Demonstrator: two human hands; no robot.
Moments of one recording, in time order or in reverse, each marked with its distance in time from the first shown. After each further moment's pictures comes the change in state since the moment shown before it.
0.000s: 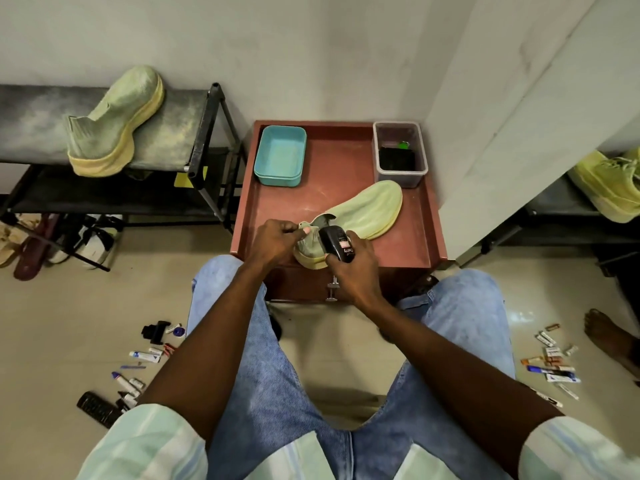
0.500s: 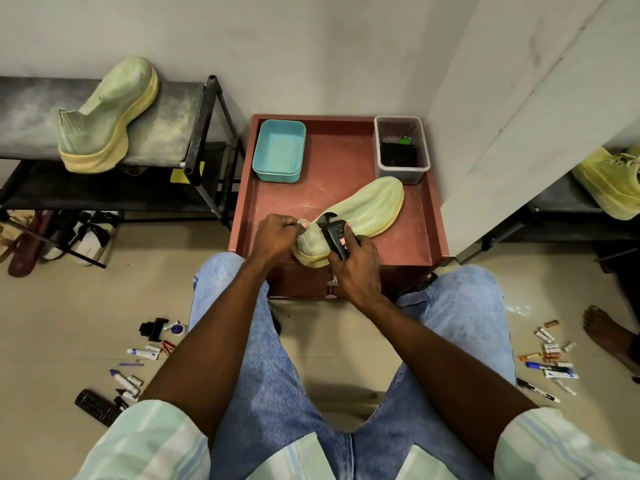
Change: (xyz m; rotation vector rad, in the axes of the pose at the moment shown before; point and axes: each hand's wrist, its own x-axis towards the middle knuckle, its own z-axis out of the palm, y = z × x) left_hand 0.008 0.004 0.005 -0.031 0.067 -0.058; right_hand 0.015 0.017 0.007 -0.374 -0.002 -0.171
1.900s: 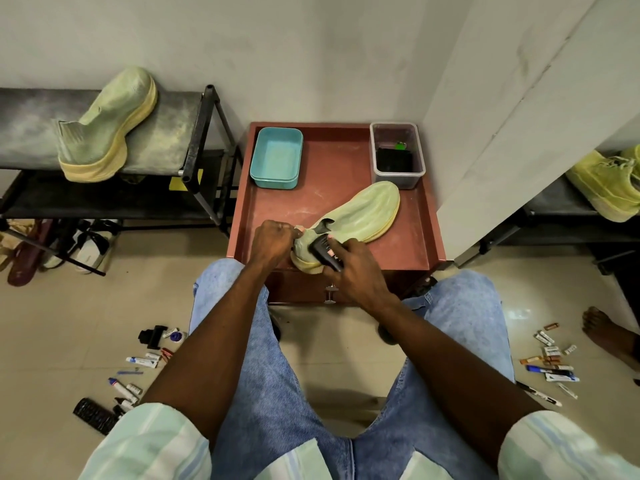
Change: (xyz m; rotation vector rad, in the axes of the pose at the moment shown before) left_hand 0.000 0.004 -0.004 -0.031 -0.003 -0.084; right_hand 0.006 0.006 -0.012 -0.225 -0.147 -0.248
